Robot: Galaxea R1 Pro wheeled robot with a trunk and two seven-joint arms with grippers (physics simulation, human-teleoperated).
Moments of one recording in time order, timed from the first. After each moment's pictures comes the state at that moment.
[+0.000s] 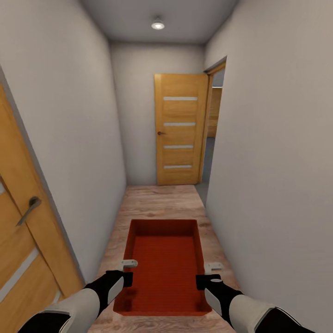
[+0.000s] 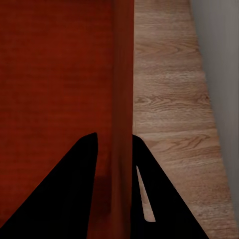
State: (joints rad) left arm -0.75 -0.09 -0.03 -0.12 0.08 0.23 0.15; right arm -0.74 0.12 0.58 -0.03 -0.54 0.00 -0.18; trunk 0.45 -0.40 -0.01
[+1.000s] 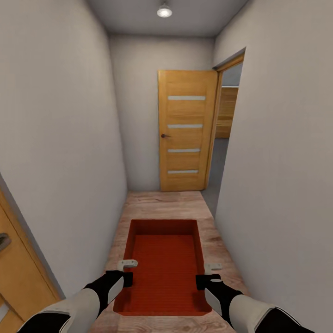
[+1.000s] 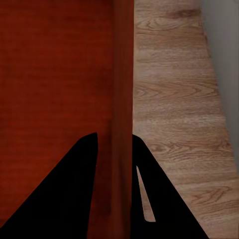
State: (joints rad) left arm -0.74 -0.09 -0.03 -0.12 0.08 0.23 0.15; right arm -0.74 0.12 0.58 -0.03 -0.54 0.00 -0.18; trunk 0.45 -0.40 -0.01
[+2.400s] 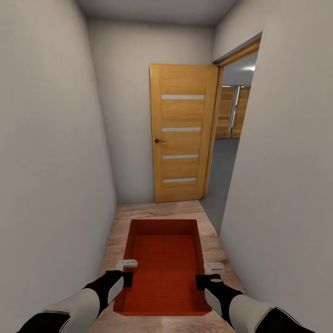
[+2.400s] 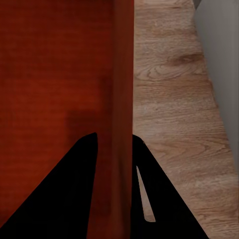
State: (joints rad) left arm -0.75 -0.09 -0.03 -0.12 0.08 0.23 0.15; right arm -0.74 0.12 0.58 -0.03 -0.54 0.00 -0.18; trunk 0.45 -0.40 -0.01
